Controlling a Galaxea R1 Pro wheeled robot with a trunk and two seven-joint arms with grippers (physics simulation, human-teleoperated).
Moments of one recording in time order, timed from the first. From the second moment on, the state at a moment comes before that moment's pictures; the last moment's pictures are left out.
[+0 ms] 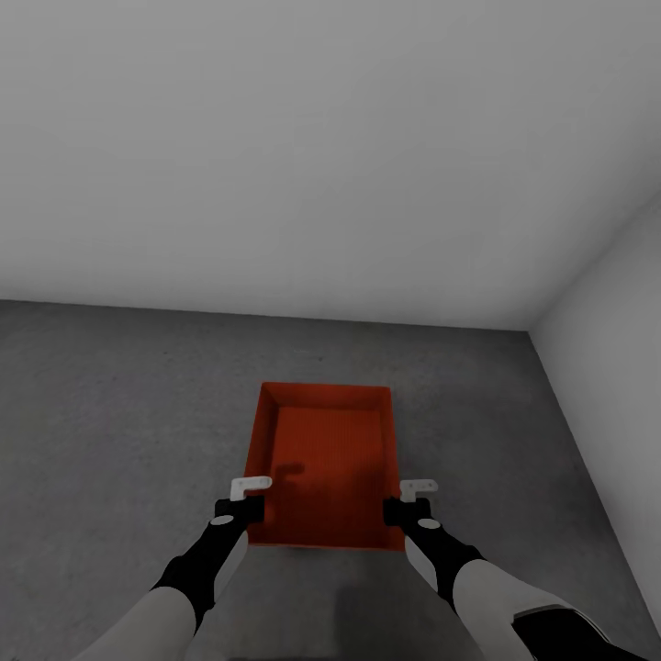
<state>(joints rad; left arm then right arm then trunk) -0.63 -0.10 -0.04 -0.51 0.05 0.13 0.21 -0.77 0.12 0.12 -0.15 -0.07 -0.09 -0.11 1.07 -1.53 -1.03</state>
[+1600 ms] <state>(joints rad) -0.63 -0.10 -0.02 -0.51 0.10 0.14 0.25 -0.77 0.12 0.07 -0.16 -0.06 -0.12 -0.18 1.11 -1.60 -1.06</state>
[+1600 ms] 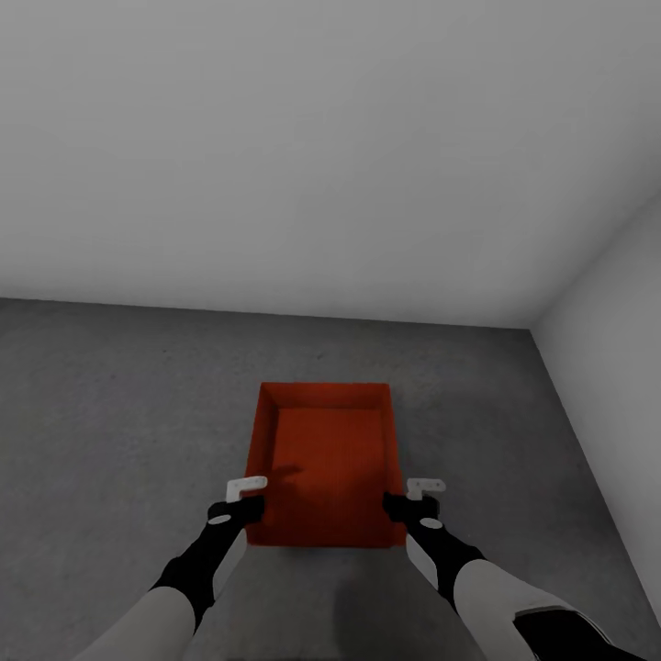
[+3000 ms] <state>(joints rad) -0.63 -0.10 -0.02 -0.52 0.10 0.14 0.25 -0.77 0.12 0.07 -0.16 -0.06 -0.12 -0.18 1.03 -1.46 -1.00</state>
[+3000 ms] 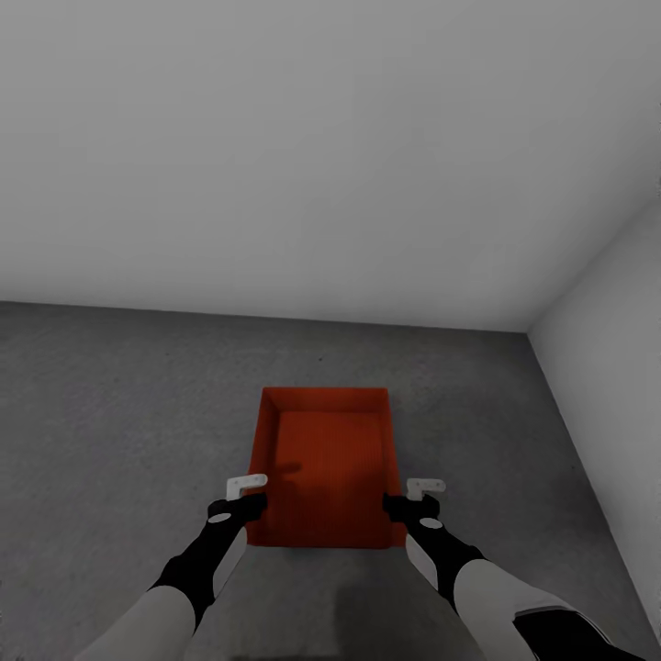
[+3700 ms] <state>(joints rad) -0.63 -0.10 -0.02 -0.52 0.10 0.14 0.25 -0.77 0.11 0.07 -0.16 -0.06 -0.12 -0.19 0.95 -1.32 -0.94</state>
